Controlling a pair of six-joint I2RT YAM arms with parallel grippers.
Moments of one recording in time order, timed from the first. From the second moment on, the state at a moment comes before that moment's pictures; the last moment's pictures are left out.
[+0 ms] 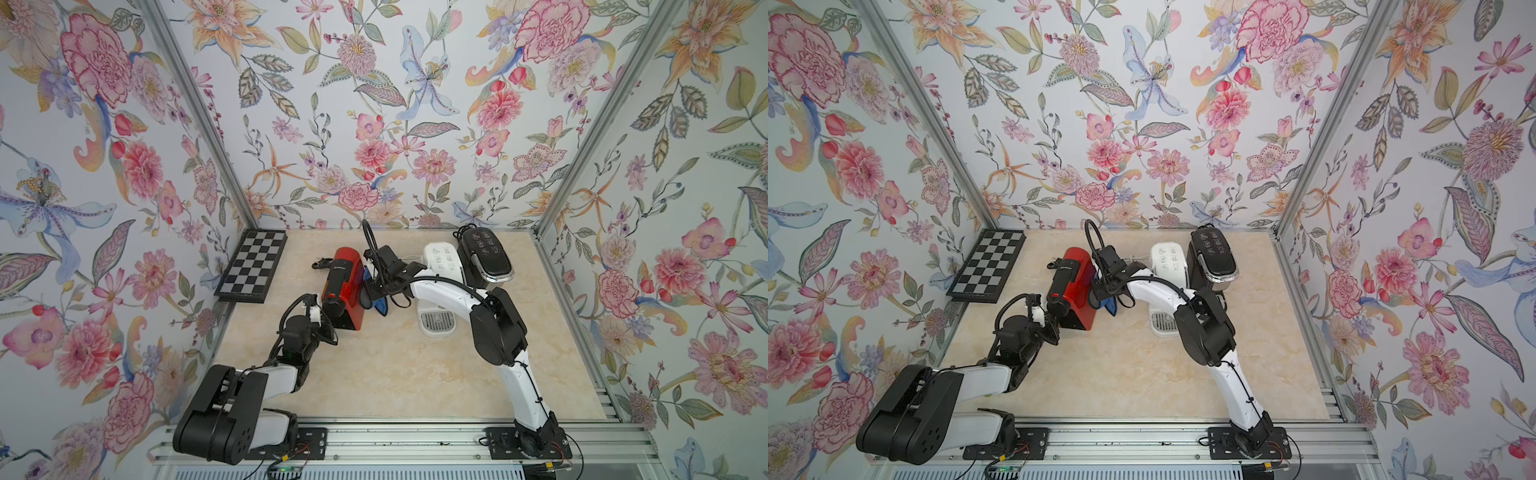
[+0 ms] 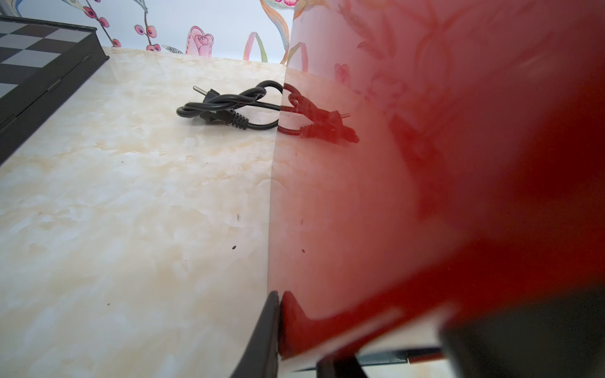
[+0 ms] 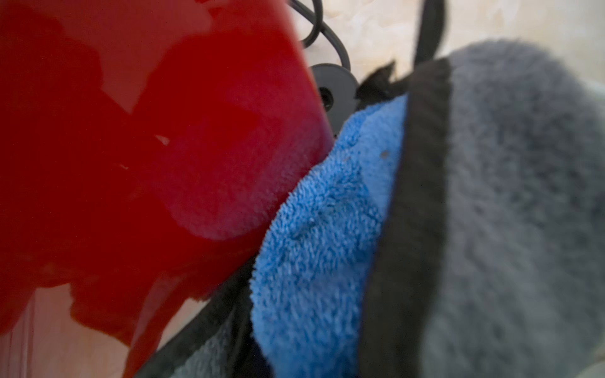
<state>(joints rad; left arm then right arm) -0.23 1.33 0.20 0.76 0.05 -0.17 0.81 2.21 1.85 -0.51 -0.06 0.29</state>
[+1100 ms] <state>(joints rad) -0.52 1.41 0.21 0.85 -0.27 -0.26 0.88 2.02 1.31 -0.22 -0.09 0.50</state>
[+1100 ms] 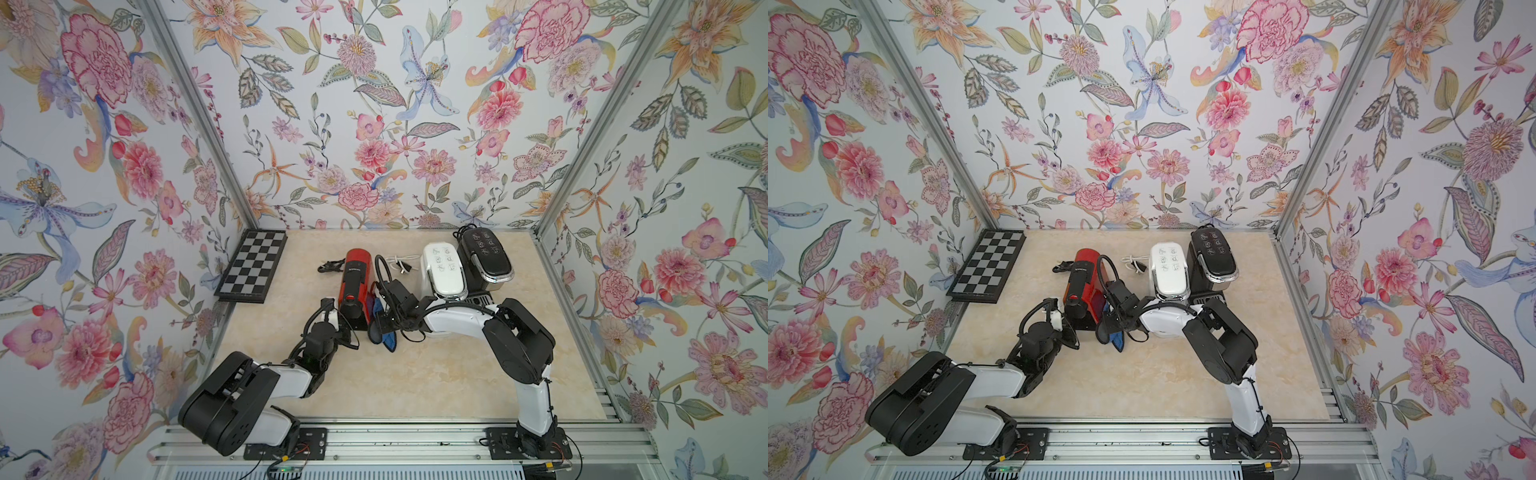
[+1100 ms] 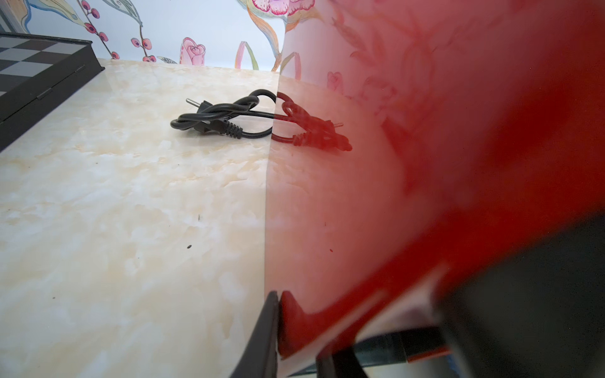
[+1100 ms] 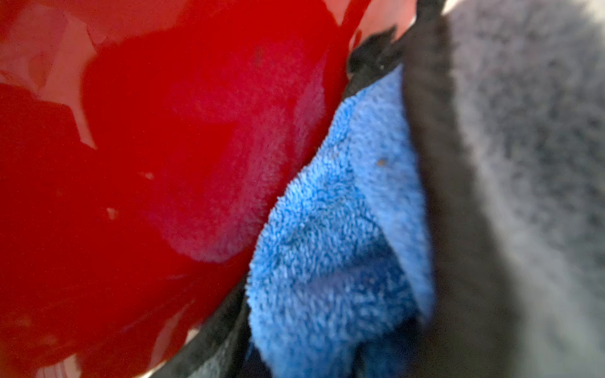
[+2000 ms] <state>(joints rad) -0.59 1.34 0.19 0.79 -0.26 -0.31 1.02 1.52 0.98 -0.20 -0.11 0.54</state>
